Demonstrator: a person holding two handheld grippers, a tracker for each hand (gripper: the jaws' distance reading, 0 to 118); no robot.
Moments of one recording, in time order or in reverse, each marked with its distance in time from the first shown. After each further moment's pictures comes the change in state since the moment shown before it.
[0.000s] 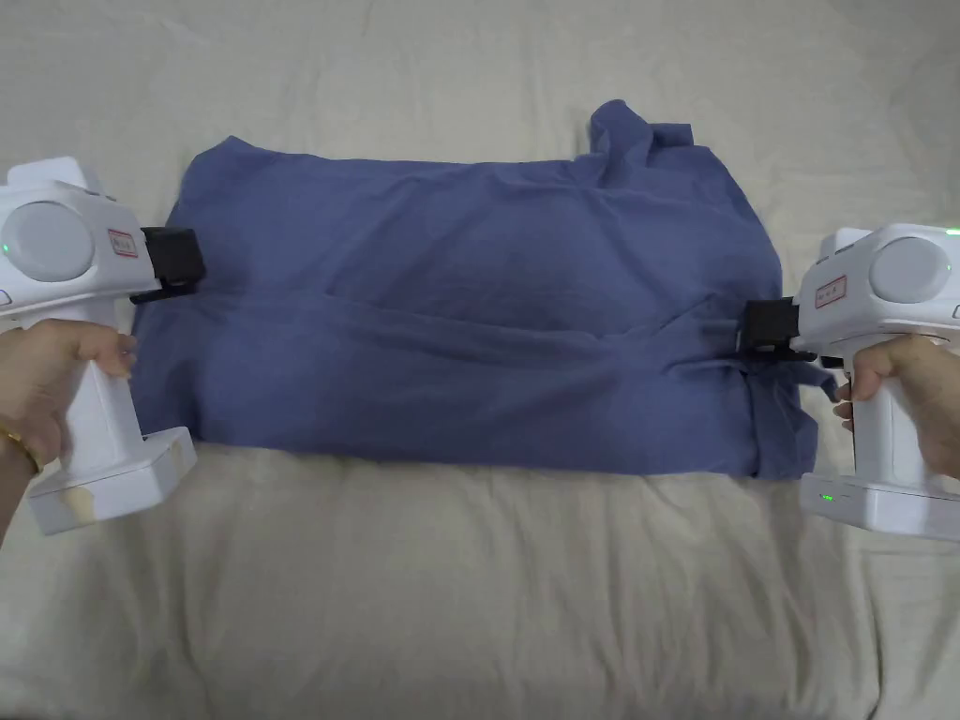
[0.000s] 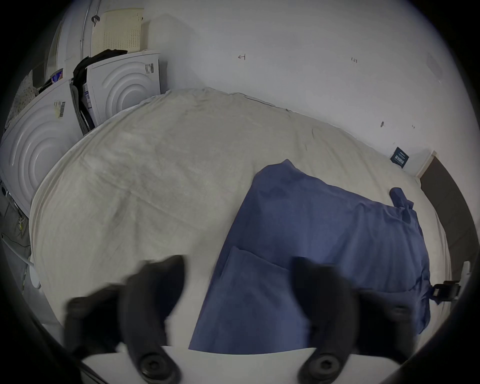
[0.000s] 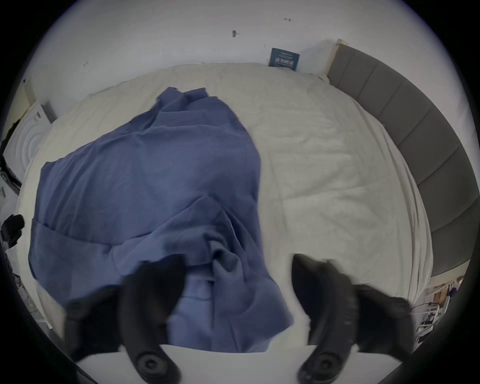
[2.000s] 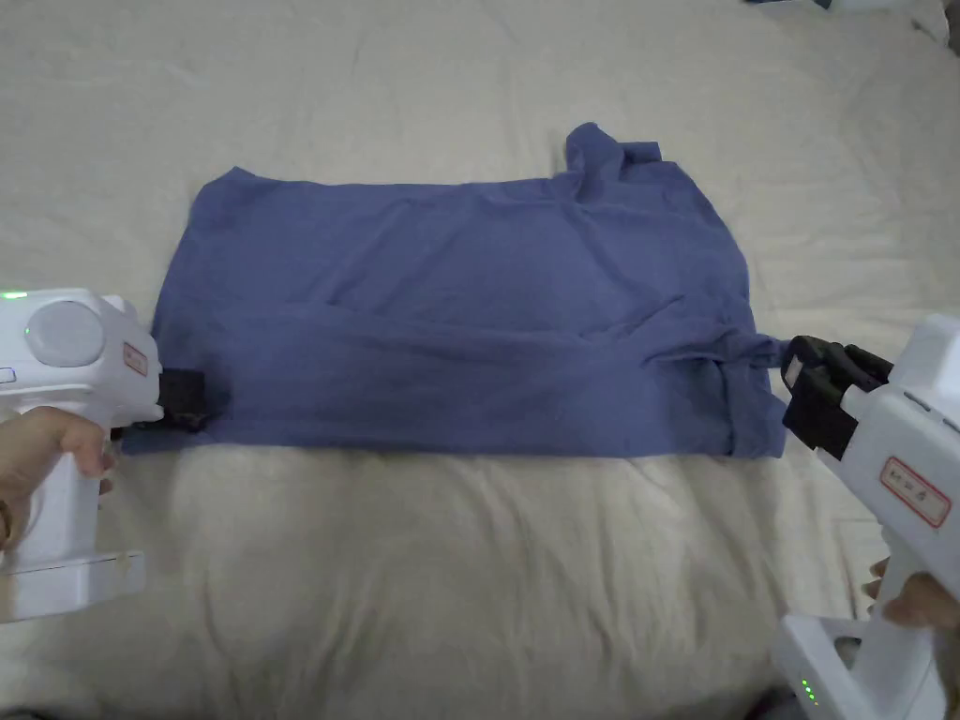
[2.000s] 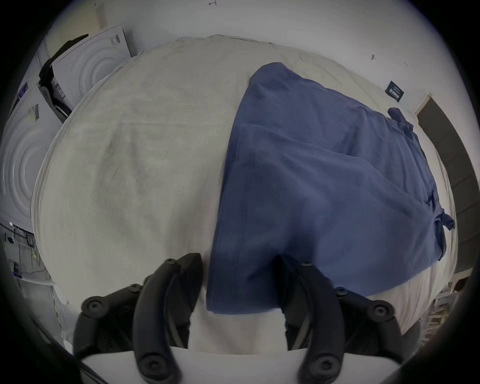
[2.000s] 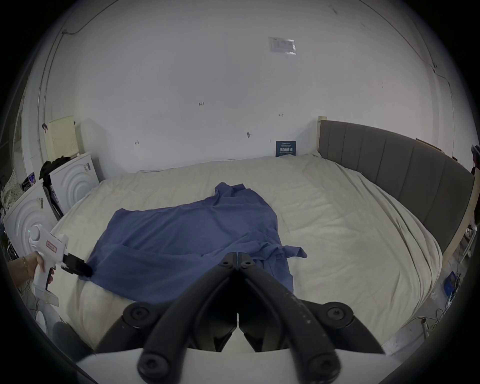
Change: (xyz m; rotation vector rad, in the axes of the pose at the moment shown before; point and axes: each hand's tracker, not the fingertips) left arm -0.022 -0.057 0.018 -0.330 -0.018 -0.189; right arm -0.025 -0.162 0.158 0.591 0.170 -0.077
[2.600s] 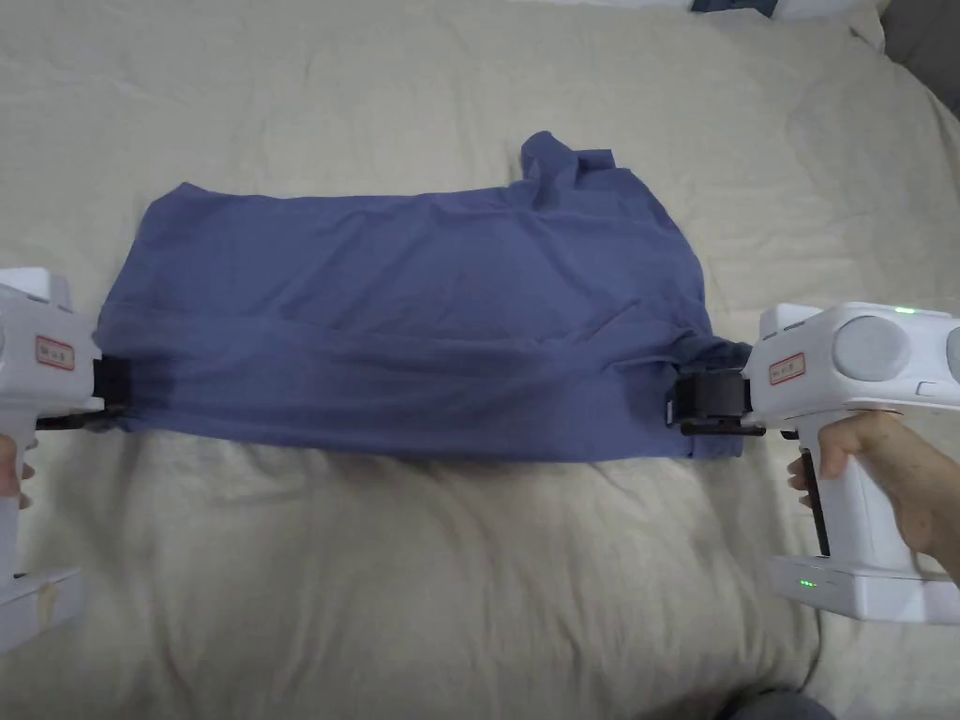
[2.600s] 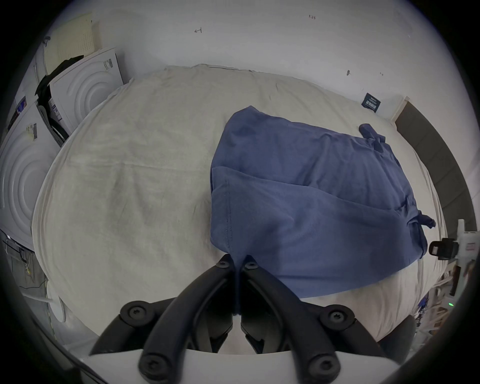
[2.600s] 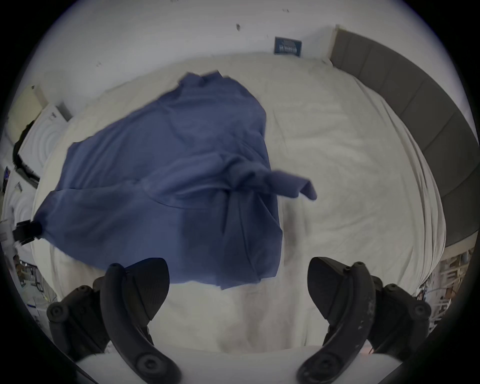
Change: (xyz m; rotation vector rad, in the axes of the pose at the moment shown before) left arm 0.005 0.007 0.053 0.129 -0.074 -0.053; right arm 0.054 0.007 -0.139 -0.671 -0.060 0.005
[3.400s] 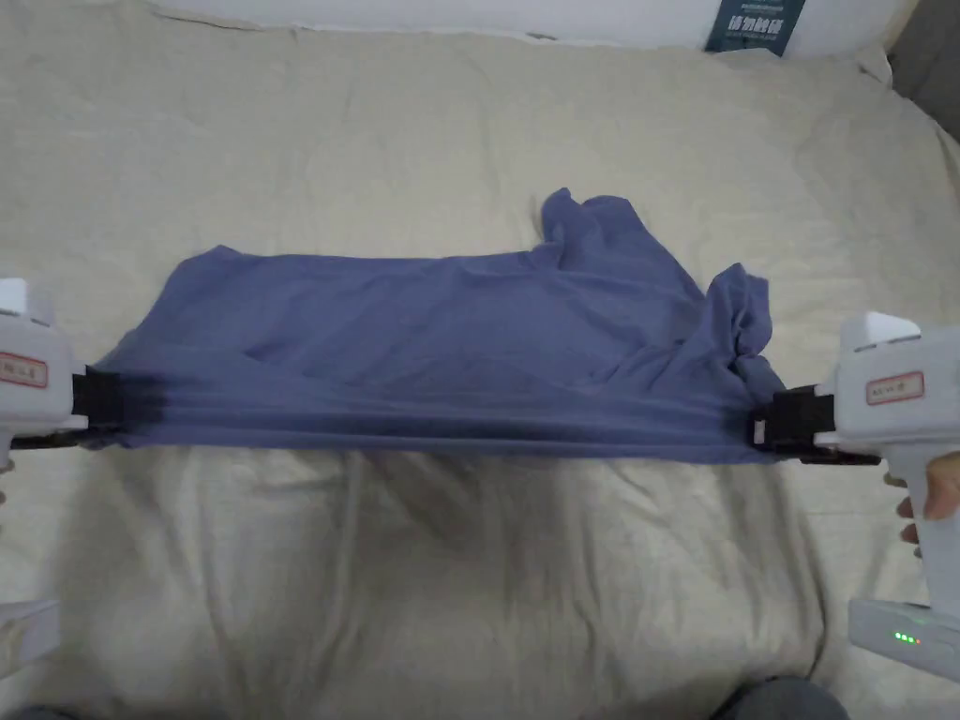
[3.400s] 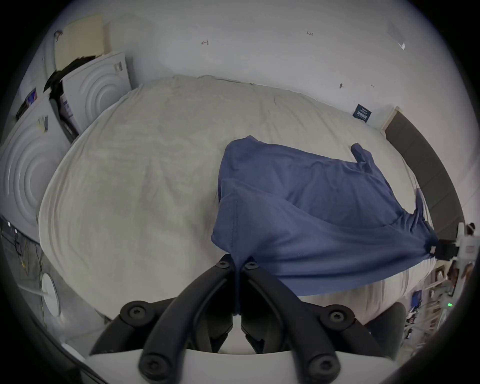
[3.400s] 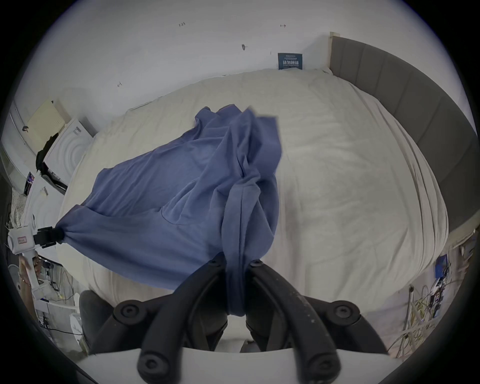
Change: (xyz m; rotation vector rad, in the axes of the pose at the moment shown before) left arm -0.035 -0.043 0.076 0.042 -0.040 0.034; right arm 0.007 -0.069 0.109 0.113 0.145 -0.016
